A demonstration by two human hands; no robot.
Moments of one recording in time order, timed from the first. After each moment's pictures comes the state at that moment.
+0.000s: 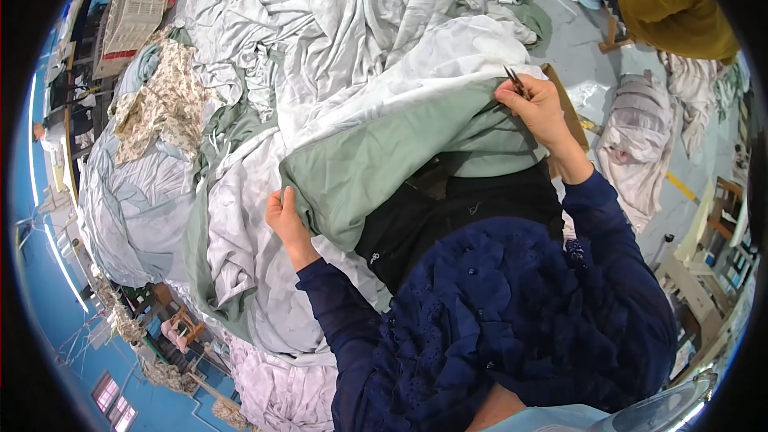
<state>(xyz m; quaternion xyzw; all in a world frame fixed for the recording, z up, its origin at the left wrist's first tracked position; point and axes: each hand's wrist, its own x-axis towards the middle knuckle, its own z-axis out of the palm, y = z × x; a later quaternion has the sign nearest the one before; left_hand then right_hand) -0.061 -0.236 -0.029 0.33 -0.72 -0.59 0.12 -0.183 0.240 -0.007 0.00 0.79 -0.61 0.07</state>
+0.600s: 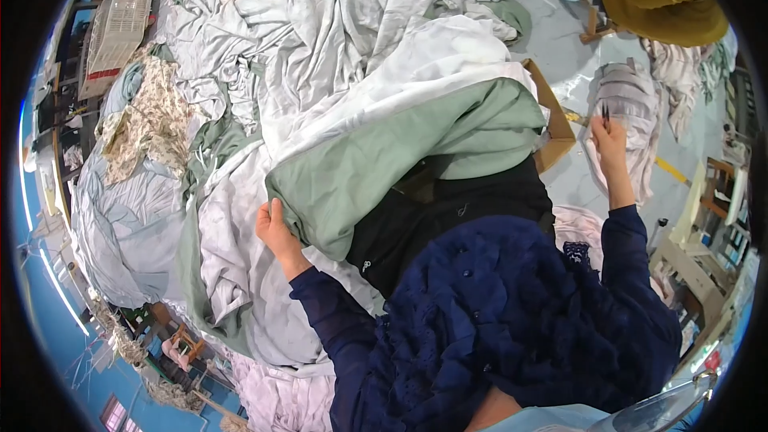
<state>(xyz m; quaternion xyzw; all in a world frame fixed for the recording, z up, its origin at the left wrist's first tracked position) -0.054 -0.247 -0.041 0.34 -0.70 -0.61 0.13 -0.084 0.444 -0.051 0.27 0.76 -0.59 0.03</state>
